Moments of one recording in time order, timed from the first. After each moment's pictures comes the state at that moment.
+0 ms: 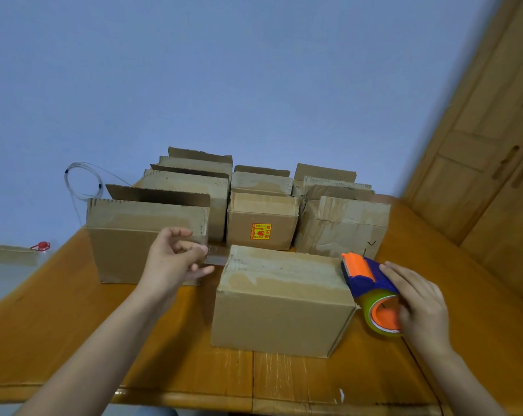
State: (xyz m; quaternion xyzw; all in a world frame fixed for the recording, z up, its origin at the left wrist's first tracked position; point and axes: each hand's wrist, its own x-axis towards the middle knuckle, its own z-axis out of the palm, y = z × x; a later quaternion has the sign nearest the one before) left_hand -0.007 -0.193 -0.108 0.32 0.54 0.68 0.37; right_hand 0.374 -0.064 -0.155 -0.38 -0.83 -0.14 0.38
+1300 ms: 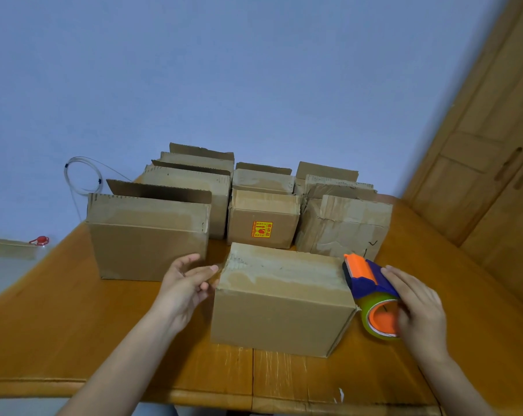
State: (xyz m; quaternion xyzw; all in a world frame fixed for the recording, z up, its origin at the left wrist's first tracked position) left_hand 0.006 -0.183 -0.152 0.16 0.48 0.70 0.50; right_hand 0.369 -0.069 -0.163 -0.40 -0.81 -0.14 0.41
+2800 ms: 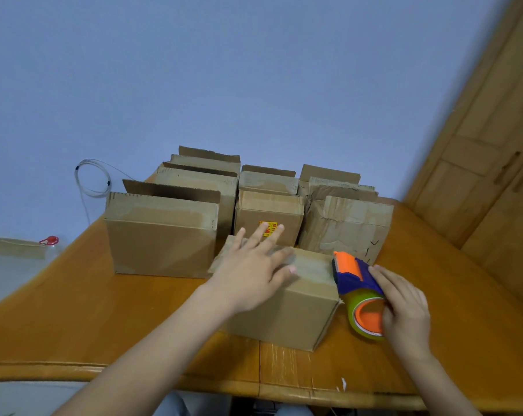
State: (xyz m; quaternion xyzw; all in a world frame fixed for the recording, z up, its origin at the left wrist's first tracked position) left_hand 0.061 -0.187 -0.088 0.76 0.64 0.11 -0.01; right_hand 0.343 -0.093 -0.165 -0.40 -0.81 -0.13 0.42
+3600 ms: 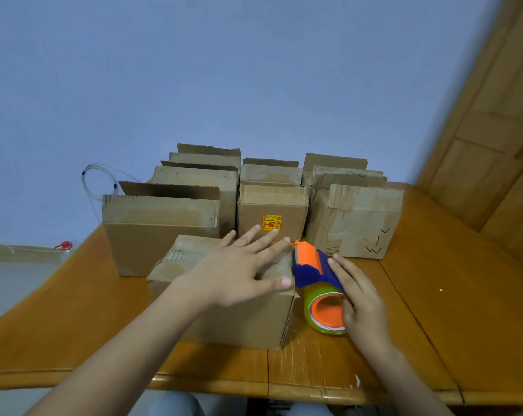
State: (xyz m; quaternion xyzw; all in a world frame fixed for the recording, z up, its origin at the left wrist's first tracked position) left_hand 0.039 -0.188 -0.083 0.78 0.62 0.03 0.05; right_hand 0.279 -0.102 -0.189 -0.33 -0.84 0.00 0.43
